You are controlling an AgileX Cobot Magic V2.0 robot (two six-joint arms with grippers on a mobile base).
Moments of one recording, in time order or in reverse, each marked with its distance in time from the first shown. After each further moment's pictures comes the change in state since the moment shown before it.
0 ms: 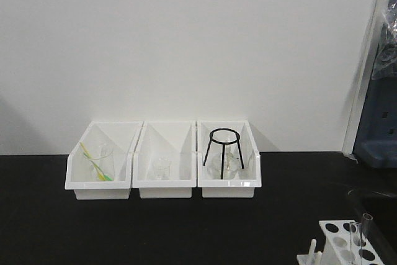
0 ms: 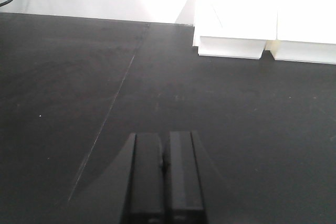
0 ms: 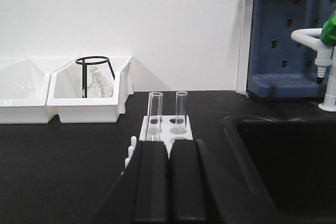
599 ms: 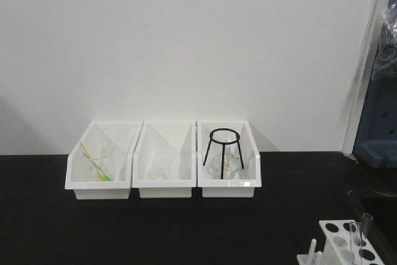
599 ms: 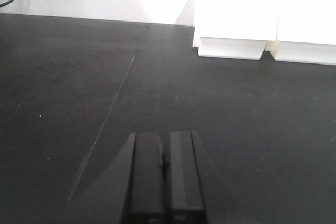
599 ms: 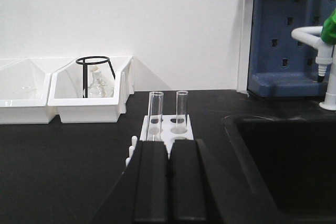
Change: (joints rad) left arm 0.000 0.000 0.000 0.000 0.000 0.000; right arm 0.000 0.001 0.000 -0.002 -0.001 0.006
